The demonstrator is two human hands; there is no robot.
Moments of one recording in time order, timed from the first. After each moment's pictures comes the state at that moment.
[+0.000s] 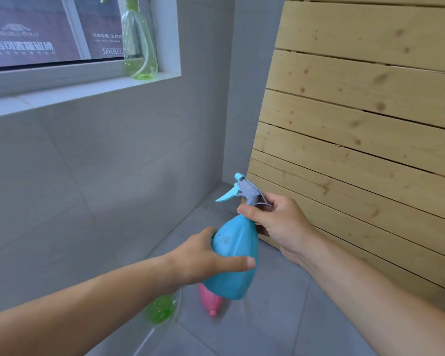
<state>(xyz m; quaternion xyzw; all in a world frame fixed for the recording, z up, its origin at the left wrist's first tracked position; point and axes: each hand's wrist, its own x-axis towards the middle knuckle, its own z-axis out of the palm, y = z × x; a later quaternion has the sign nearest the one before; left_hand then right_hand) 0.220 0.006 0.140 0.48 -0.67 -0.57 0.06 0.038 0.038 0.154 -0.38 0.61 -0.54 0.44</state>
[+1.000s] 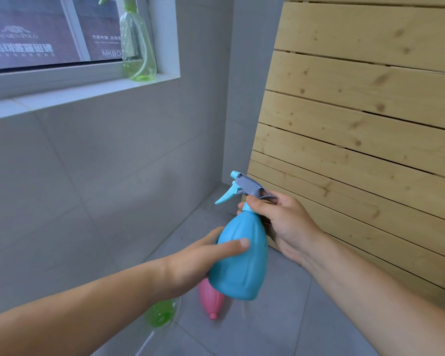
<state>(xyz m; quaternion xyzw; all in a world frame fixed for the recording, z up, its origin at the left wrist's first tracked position) 0.218 0.004 0.137 0.37 -0.59 -0.71 0.09 0.034 0.034 0.158 -0.32 0.55 -0.60 0.49</state>
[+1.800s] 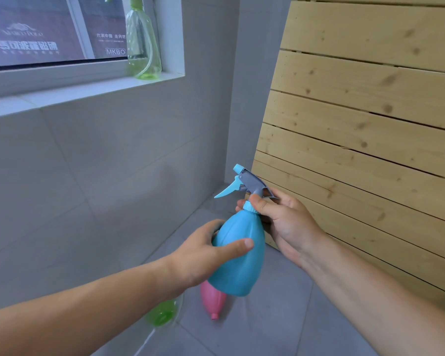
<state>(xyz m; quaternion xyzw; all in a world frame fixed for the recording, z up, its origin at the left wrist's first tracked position) 0.218 0.003 0.136 0.40 -0.63 -0.63 0.19 0.040 0.033 0.161 -0.33 0.52 -0.61 0.50</state>
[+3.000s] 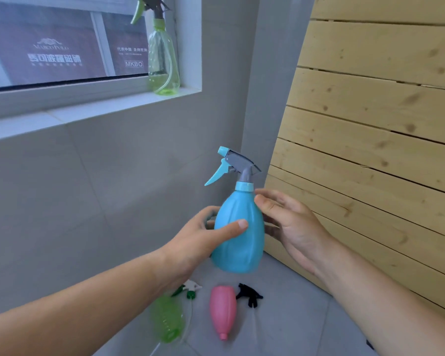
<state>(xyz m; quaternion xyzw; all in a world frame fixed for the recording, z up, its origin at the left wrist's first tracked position) 0.230 -0.032 0.158 0.40 -0.56 -0.67 0.28 0.043 0.008 0.175 -0.39 0.53 -0.57 0.49</state>
